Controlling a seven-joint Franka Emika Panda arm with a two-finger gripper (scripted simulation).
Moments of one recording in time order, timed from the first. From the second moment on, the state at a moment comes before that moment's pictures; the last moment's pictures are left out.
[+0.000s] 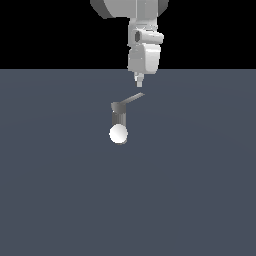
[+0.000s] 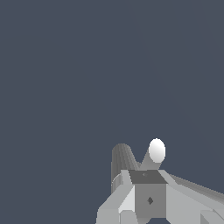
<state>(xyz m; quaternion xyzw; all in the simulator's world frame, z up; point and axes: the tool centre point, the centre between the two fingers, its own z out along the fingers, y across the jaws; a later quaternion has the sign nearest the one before) 0.078 -0.036 0.237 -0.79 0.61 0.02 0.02</state>
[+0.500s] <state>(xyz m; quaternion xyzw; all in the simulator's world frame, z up) 0.102 -0.042 0.189 -0.75 0.67 0.00 0.00</state>
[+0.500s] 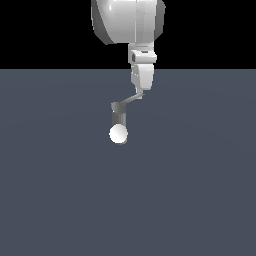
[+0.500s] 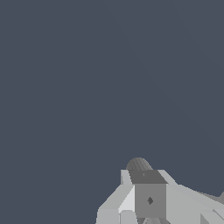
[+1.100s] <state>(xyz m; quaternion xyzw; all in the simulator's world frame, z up) 0.099 -0.044 0.181 -0.74 0.67 0.00 0.00</state>
